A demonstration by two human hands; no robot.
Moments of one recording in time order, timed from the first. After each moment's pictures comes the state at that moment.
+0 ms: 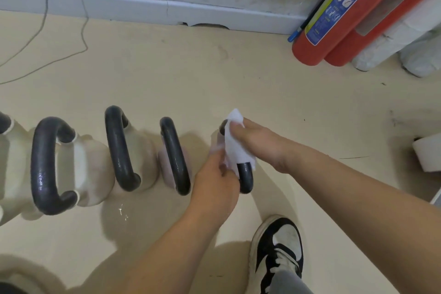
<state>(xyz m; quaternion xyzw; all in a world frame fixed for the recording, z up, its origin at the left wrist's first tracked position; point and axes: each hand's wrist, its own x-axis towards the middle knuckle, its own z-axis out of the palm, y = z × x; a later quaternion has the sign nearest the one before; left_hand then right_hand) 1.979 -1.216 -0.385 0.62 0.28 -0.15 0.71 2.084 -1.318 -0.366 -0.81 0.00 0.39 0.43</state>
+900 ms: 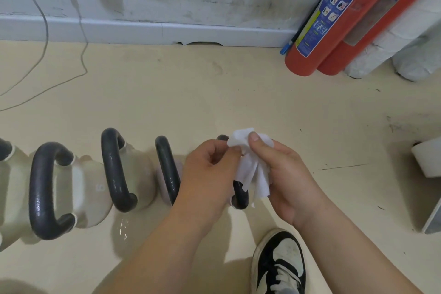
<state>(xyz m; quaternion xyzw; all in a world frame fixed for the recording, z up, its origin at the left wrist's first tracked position) 2.006 -1.201 -0.338 0.62 0.26 -0.11 0.74 2.038 -1.339 -0.331 -0.63 0.15 0.26 0.72</state>
